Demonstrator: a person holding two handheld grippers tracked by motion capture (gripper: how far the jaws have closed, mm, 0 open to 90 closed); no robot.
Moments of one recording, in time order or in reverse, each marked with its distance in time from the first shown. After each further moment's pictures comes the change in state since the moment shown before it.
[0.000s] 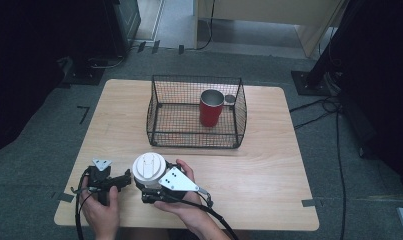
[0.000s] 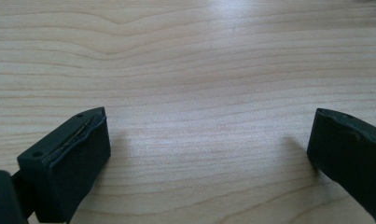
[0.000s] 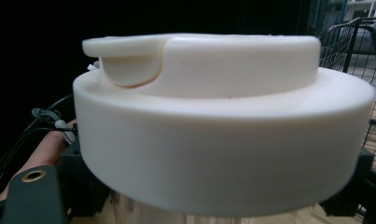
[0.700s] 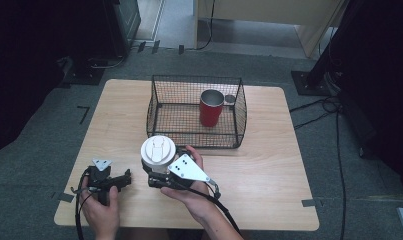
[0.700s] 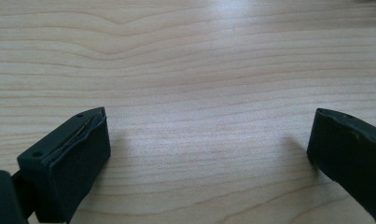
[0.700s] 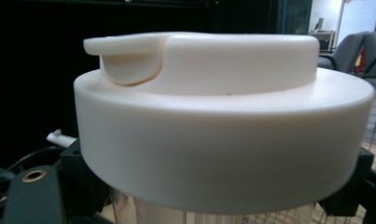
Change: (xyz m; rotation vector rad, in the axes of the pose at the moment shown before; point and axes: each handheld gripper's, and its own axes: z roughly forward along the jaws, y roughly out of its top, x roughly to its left) left arm 0.000 0.000 0.000 0.000 0.000 -0.001; right arm -0.022 0.039 -0.006 -0.106 -0.087 -0.010
